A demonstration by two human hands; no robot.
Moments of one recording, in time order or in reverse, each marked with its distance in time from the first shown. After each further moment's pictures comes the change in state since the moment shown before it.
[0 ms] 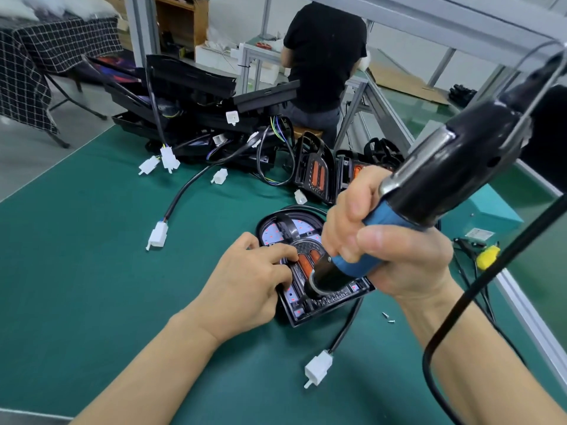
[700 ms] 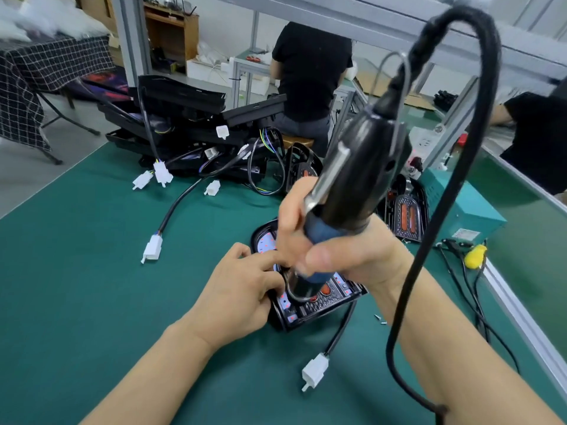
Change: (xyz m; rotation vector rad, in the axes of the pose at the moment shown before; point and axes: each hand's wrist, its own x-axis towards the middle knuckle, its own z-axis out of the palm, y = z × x) left_hand 0.001 0.000 -0.001 -0.082 -0.014 -0.078; right_hand 0.019 0.003 0.006 -0.010 -0.218 0.181
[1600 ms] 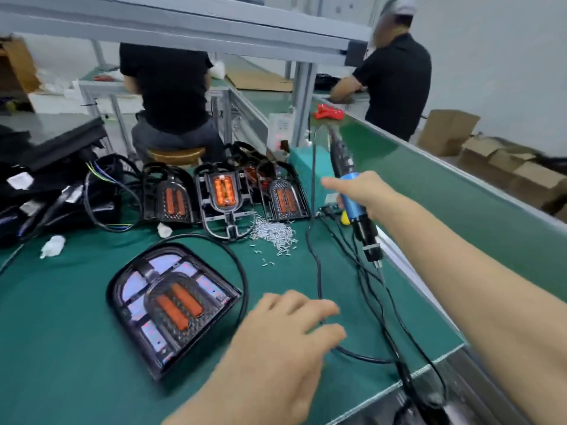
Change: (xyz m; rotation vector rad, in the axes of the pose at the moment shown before) left_hand 0.043 0.147 0.037 -0.094 -0.210 0.590; right_hand -0.174 -0.053 -0.183 -0.594 1.458 0.700
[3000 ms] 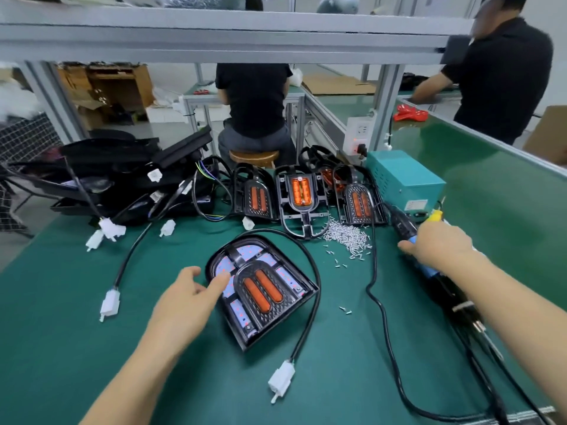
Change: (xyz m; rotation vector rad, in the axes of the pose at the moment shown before) left_hand -0.103 -0.093 -0.042 -0.393 0.266 -1.527; right_hand -0.011 0.048 0.036 -1.124 -0.014 -0.130
